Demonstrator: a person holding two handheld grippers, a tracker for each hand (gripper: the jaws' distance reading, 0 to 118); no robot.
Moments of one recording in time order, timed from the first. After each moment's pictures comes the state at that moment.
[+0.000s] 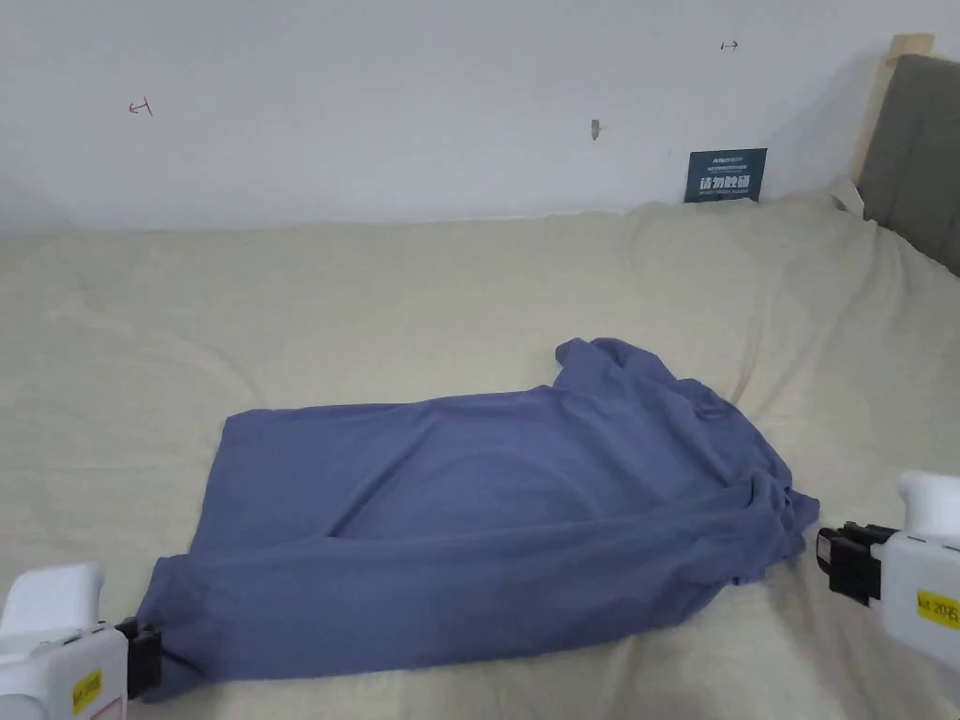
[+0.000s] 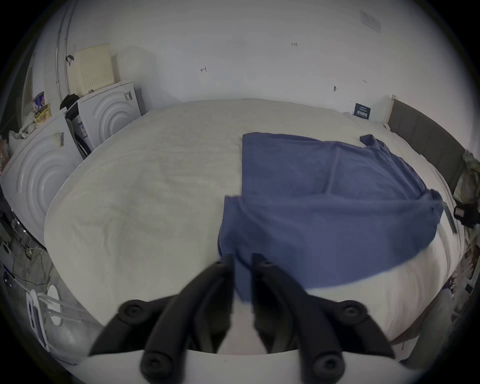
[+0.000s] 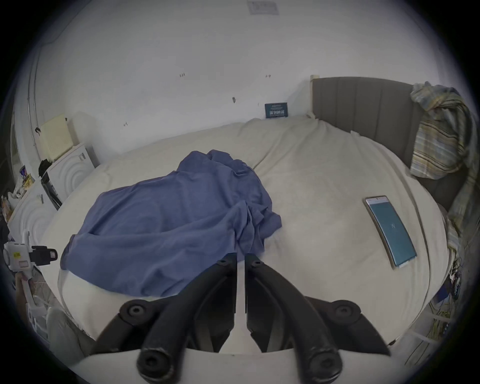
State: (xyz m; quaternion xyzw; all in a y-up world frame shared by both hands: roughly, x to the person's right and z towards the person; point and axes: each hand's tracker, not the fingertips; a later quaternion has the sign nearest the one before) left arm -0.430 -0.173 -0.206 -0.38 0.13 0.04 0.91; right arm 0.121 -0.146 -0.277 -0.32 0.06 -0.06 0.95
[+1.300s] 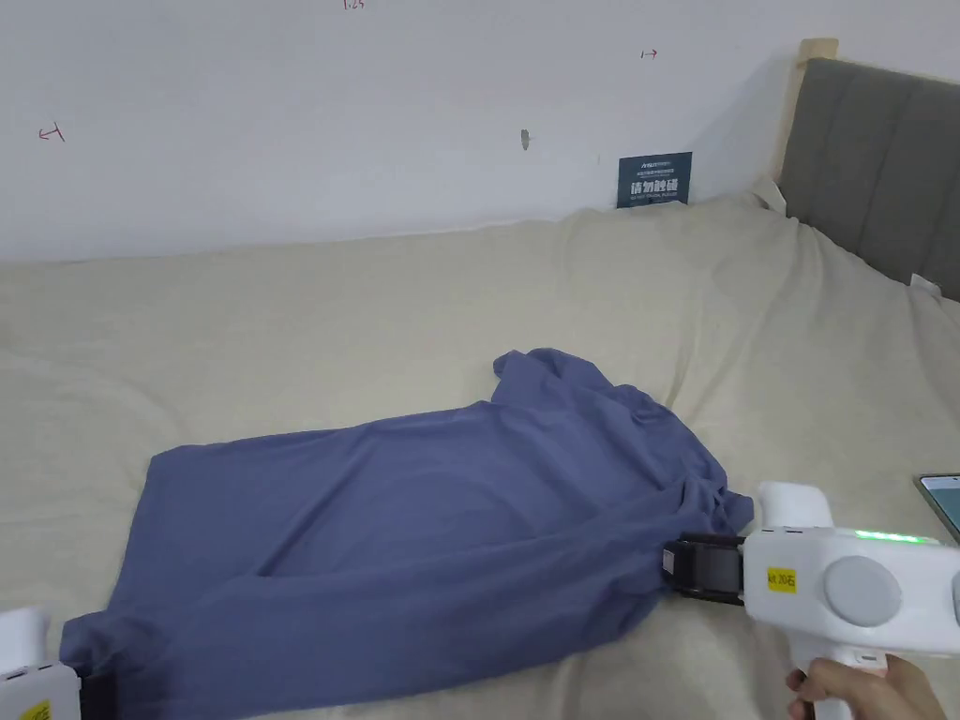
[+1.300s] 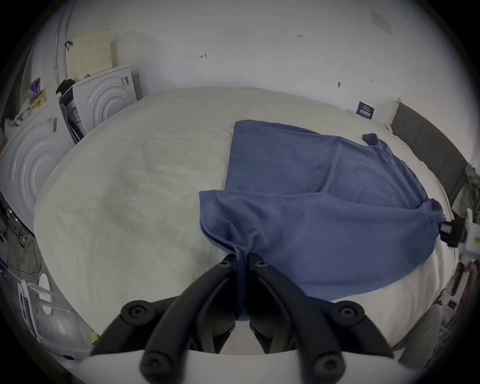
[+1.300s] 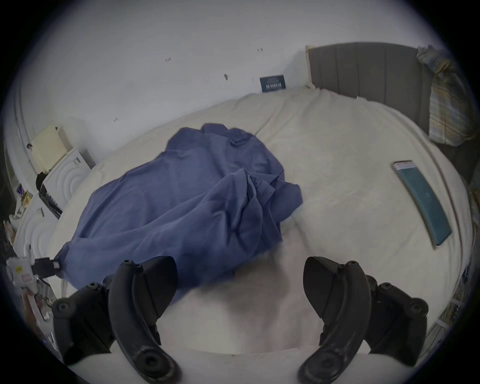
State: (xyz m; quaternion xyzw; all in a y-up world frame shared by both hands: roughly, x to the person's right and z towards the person) left arm -0.425 -0.173 -0.245 -0.40 0.12 0.09 0.90; right arm 0.117 -0.203 -0.359 -0.40 0.06 -0.11 0.91
